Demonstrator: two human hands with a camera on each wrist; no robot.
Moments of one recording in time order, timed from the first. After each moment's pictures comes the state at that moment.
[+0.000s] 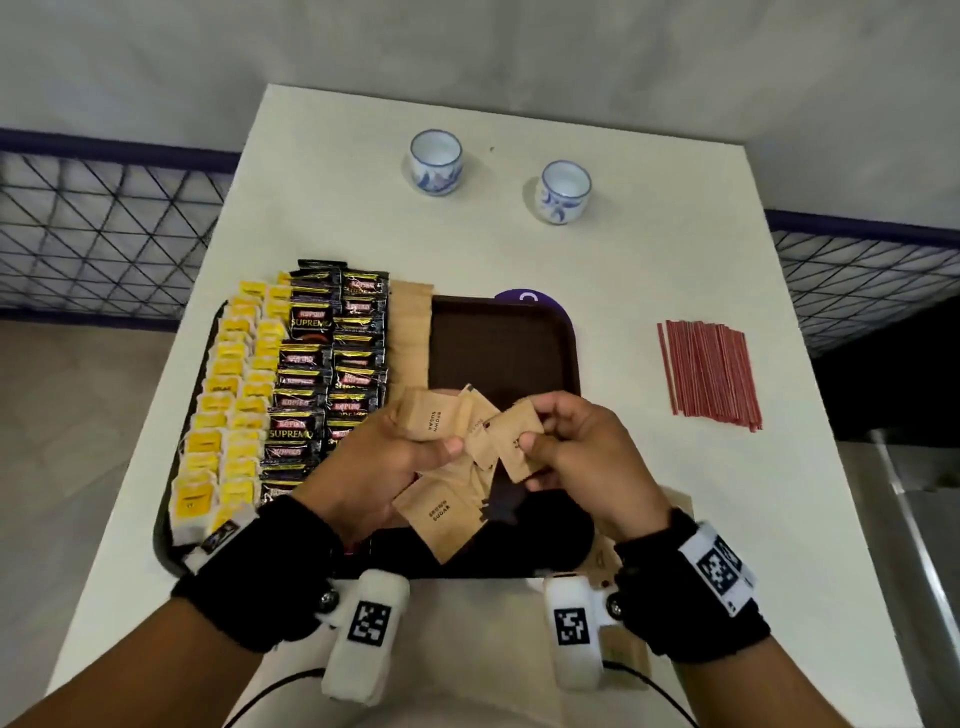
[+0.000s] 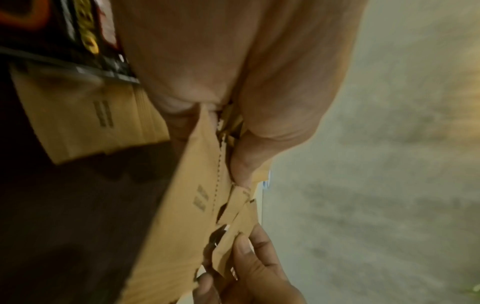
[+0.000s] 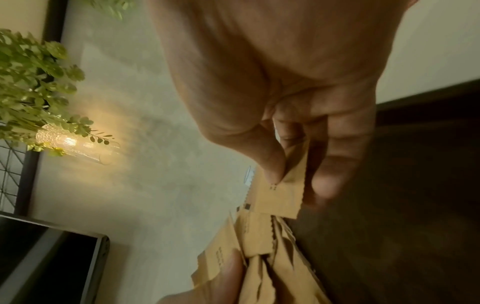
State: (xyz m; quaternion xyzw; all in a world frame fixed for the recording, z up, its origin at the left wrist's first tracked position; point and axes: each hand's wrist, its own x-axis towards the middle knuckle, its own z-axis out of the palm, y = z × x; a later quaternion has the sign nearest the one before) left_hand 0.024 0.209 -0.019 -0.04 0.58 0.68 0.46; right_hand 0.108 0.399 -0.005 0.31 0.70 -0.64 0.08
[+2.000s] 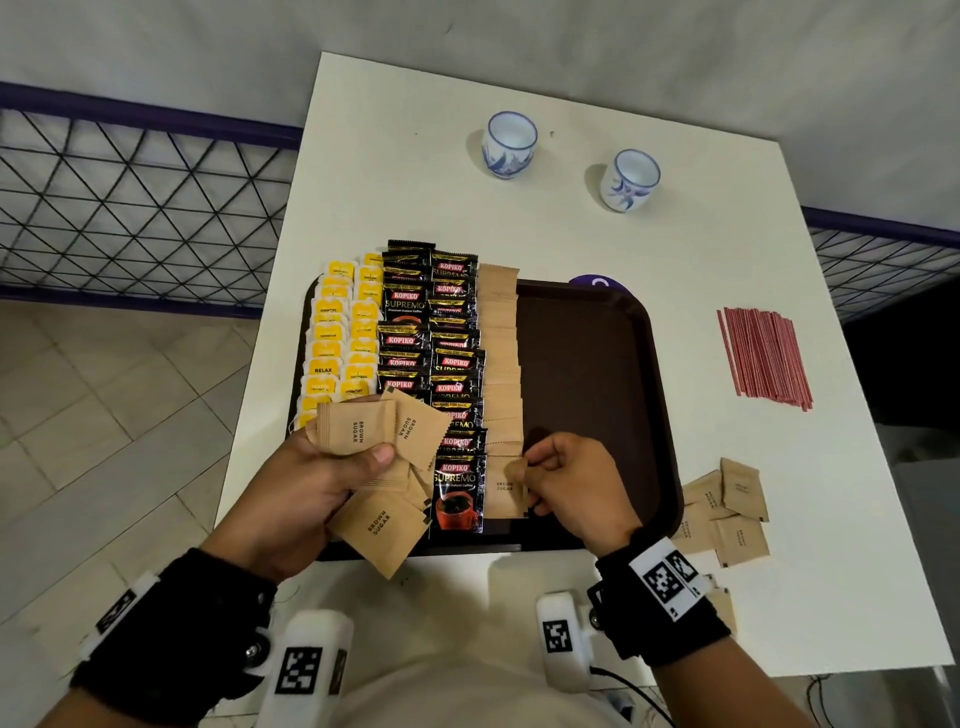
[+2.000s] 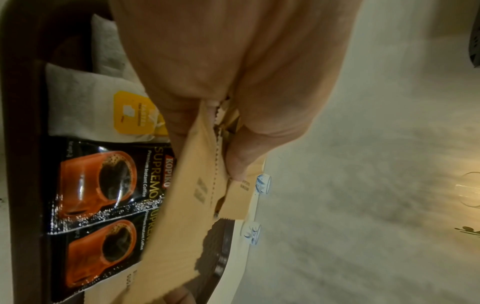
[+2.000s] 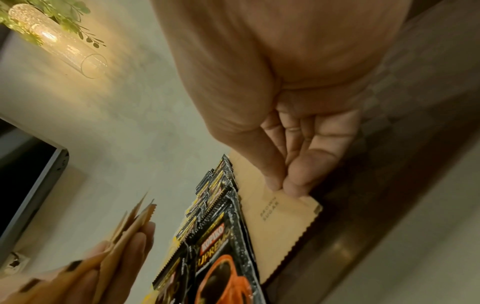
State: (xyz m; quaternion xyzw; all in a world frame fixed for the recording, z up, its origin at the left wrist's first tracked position) left_hand -0.005 0.050 -0.019 -0.10 0.60 0.68 0.42; right_hand 0.098 0.284 -0.046 0.40 0.76 -0.50 0.12
